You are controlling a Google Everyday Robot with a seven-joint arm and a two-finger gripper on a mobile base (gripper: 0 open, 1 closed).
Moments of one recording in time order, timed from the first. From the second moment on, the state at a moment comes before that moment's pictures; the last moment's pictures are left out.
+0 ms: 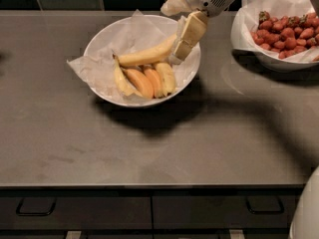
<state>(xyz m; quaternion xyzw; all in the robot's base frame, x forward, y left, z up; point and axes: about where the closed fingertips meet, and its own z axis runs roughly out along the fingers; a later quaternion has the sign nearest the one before) 0.594 -0.034 0.998 -0.71 0.62 0.16 0.29</state>
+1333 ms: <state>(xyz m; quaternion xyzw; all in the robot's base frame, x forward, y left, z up) 0.647 0.018 0.952 -0.73 0.58 0.20 0.29</state>
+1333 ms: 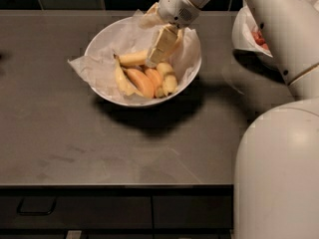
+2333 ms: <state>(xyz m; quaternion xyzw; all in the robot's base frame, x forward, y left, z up) 0.679 0.025 0.906 -0.72 0.61 0.19 0.27</state>
